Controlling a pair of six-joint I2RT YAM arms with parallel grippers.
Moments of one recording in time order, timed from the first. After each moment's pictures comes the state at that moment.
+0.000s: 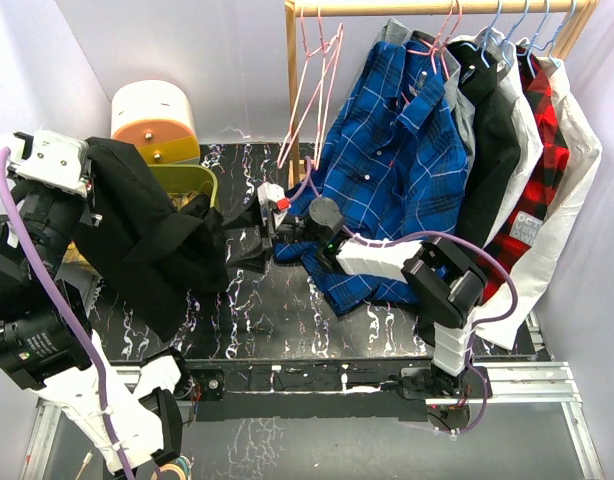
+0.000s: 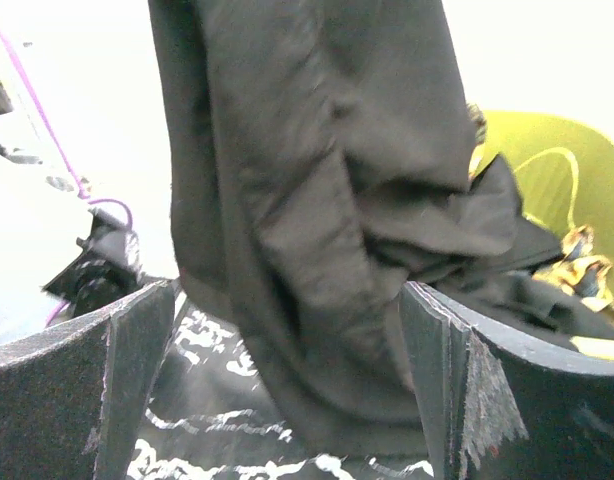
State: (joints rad) left arm 0.46 0.98 2.05 -0.95 0.60 0.35; right arm 0.85 1.85 1.12 1.04 -0.86 0.23
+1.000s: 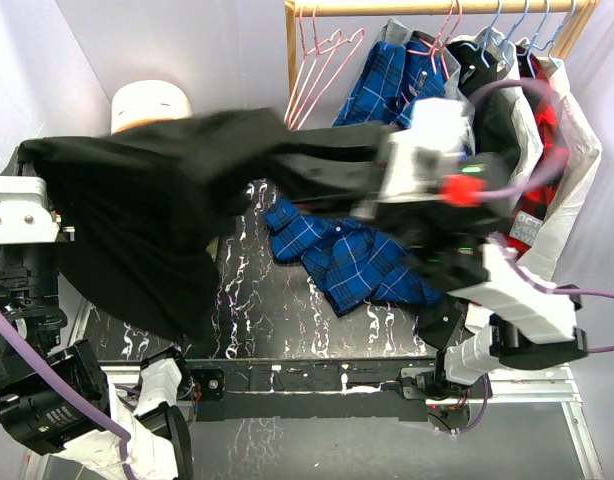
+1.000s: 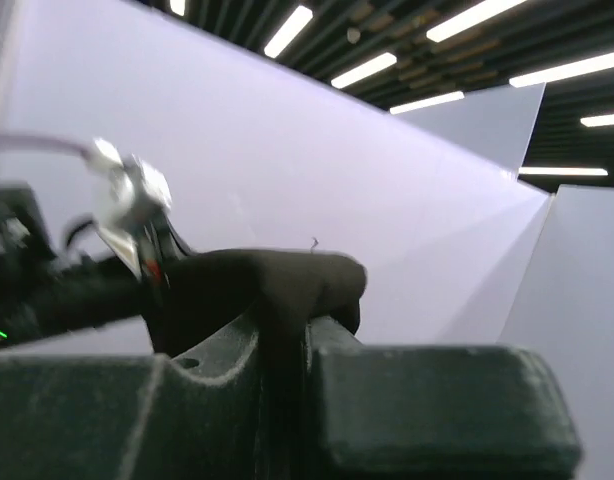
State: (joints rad) left arm 0.46 0.88 2.12 -0.75 0.33 0.28; right arm 1.30 1.50 2.03 0.21 -0.16 -0.30
